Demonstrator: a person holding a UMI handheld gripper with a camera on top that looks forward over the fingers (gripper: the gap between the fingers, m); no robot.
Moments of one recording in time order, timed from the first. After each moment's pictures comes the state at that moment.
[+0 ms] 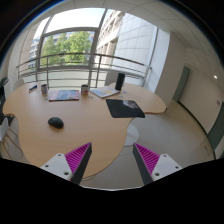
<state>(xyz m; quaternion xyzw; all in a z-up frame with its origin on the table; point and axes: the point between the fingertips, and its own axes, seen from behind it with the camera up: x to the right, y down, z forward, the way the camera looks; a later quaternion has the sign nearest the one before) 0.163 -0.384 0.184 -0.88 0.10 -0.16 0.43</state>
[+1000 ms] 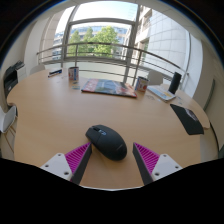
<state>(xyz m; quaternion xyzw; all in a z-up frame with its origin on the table) -0.042 -0.099 -0.008 -0.90 -0.02 -0.07 0.43</state>
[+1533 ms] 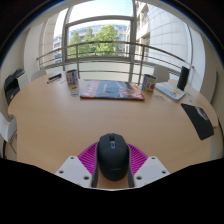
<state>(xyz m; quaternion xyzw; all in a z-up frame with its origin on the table) -0.051 -0.037 -0.016 -0.91 -0.01 -0.02 0.42</state>
